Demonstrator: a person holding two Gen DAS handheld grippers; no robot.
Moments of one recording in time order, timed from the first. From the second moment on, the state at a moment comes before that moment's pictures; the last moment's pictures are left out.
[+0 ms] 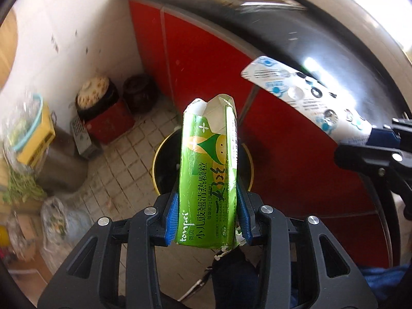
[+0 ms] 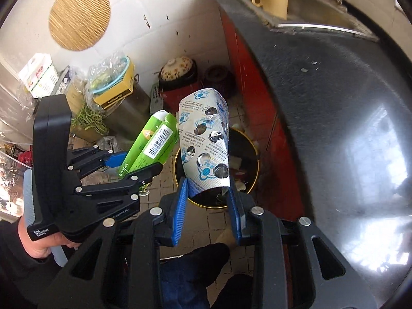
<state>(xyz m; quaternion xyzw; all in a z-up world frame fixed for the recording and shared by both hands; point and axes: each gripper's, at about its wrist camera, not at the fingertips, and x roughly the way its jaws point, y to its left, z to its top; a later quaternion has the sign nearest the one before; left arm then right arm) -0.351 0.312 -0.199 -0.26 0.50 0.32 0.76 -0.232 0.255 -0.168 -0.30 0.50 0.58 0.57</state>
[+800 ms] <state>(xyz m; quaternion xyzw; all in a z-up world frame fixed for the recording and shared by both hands) -0.355 0.371 -0.269 -0.34 0.51 0.32 0.72 -0.218 0.324 -0.225 -0.33 0.53 0.55 0.56</state>
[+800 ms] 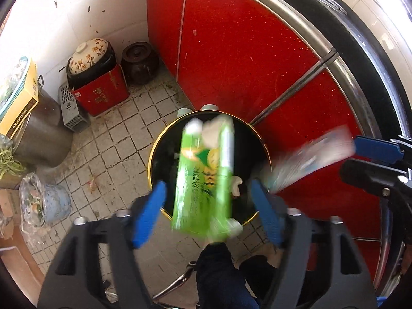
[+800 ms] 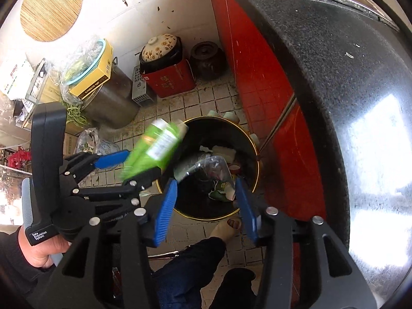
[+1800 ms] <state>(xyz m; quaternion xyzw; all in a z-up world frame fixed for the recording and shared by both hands) -0.093 0.103 -0.075 -0.01 0.44 -0.03 0.90 -0.019 -0.086 -0.038 -0.10 0.44 0.26 0.86</state>
